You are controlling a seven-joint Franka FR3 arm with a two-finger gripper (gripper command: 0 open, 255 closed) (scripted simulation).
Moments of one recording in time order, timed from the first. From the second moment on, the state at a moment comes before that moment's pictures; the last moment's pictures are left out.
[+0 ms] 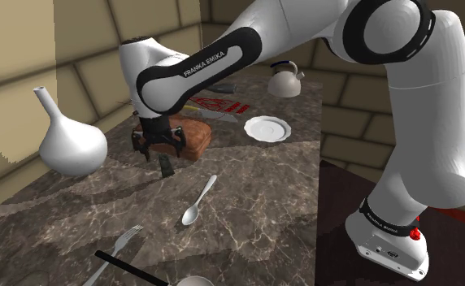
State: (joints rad) arm 0.16 0.50 0.38 -1.59 -0.17 2.06 1.26
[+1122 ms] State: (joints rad) arm 0.16 0.52 0.38 -1.60 -0.17 2.09 1.27
